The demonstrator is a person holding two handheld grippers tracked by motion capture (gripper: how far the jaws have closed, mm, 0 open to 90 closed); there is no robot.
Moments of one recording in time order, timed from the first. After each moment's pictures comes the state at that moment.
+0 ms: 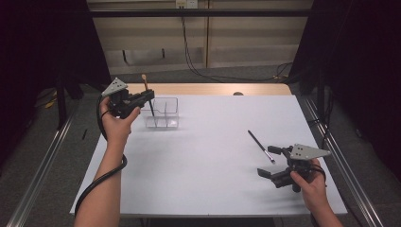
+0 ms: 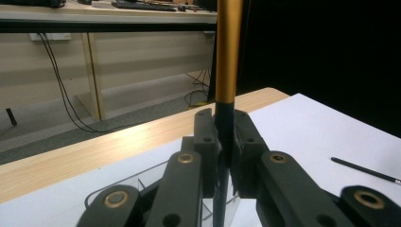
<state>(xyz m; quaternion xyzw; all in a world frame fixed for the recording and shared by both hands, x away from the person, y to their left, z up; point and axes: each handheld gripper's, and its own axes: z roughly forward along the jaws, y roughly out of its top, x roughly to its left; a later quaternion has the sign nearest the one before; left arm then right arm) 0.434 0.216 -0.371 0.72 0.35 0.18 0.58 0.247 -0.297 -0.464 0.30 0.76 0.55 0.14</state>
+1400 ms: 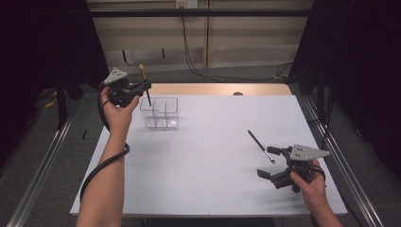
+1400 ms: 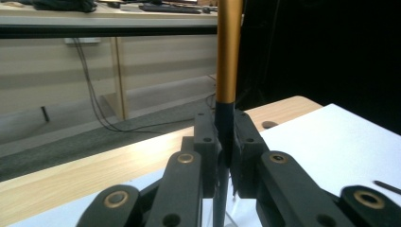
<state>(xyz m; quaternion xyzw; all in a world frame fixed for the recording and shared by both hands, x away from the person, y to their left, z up) 0.464 0.217 -0.364 0.70 0.38 0.22 0.56 0.247 -0.296 -0.466 0.30 0.77 0.55 0.14</state>
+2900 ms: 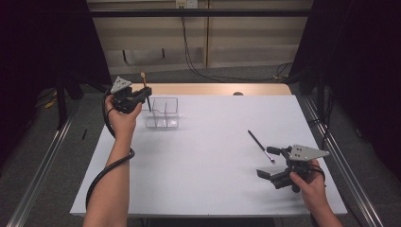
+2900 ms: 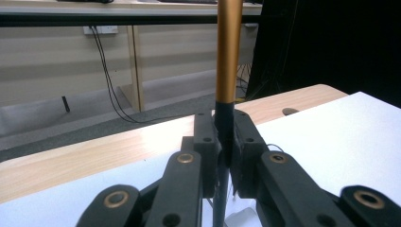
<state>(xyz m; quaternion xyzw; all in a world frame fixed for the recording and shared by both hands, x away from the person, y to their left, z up) 0.461 0.215 -0.395 0.70 0.40 0.24 0.54 0.247 -0.296 -0.466 0.29 0.77 0.55 0.14</state>
